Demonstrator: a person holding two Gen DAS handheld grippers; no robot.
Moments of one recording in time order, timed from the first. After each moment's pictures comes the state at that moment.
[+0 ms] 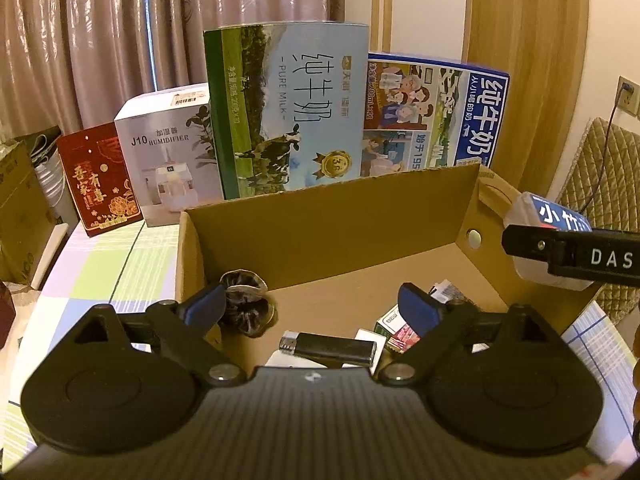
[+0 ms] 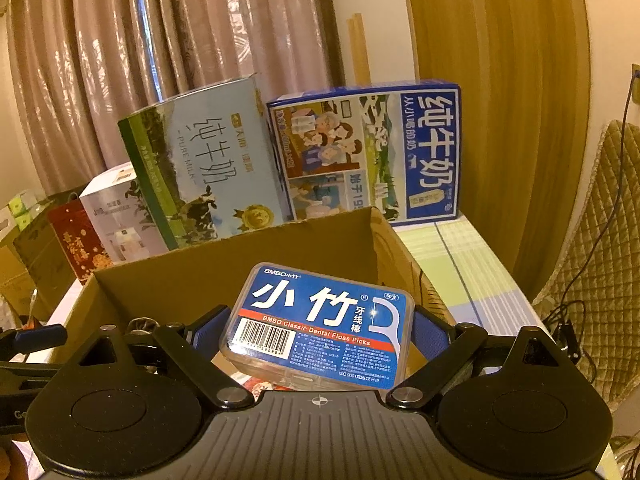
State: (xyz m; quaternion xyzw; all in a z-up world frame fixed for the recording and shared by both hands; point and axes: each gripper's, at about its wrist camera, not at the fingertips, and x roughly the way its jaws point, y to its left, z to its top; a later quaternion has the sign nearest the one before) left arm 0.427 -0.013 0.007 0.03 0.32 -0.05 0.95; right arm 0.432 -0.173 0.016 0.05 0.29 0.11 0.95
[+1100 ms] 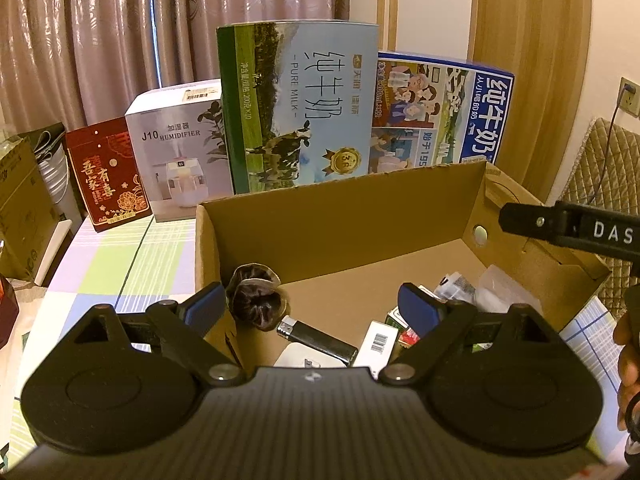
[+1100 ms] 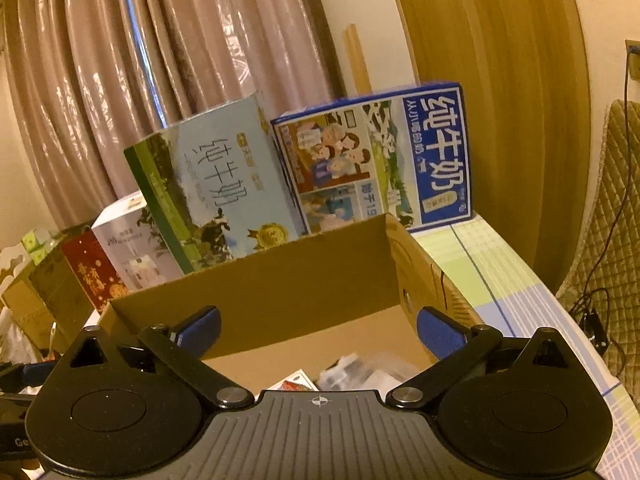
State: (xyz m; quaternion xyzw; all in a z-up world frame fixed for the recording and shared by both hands) left arm 0.422 0.000 0.007 0.02 0.32 -0.05 0.95; right arm 0.436 -0.174 0.012 0.10 0.28 0.12 0.95
